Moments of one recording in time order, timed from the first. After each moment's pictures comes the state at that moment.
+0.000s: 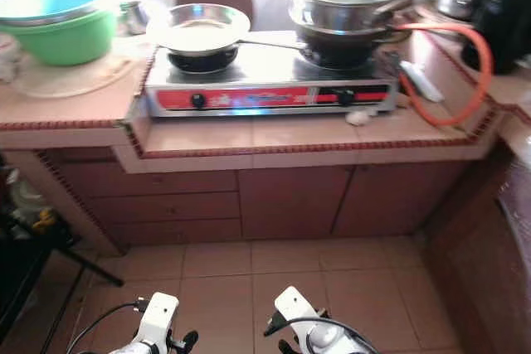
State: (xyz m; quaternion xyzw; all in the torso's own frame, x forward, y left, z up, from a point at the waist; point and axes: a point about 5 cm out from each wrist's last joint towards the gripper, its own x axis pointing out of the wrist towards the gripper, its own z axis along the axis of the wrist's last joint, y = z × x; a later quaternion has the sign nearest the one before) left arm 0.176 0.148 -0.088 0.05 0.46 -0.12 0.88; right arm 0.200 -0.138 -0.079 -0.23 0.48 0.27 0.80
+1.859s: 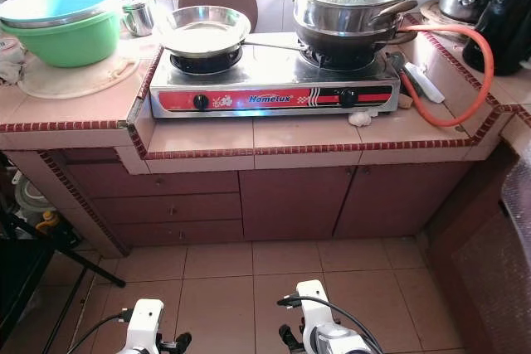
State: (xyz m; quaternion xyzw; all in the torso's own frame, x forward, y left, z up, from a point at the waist) left arm 0.167 0.160 -0.092 -0.03 0.47 -0.06 0.88; right arm 0.203 -0.146 -0.078 -0.02 0.52 0.12 0.85
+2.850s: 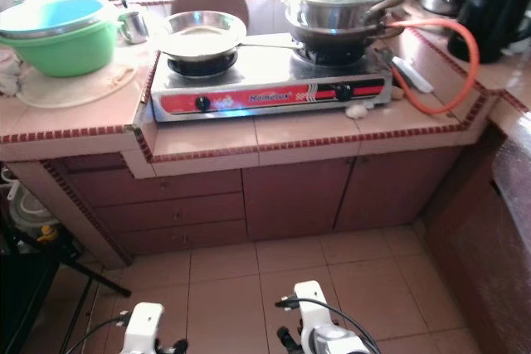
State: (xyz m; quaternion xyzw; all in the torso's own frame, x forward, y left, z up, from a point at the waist) left arm 0.163 0.160 -0.095 -0.01 0.49 -0.07 0.87; right arm 0.200 -0.145 -0.080 -0.03 0.52 0.13 0.84
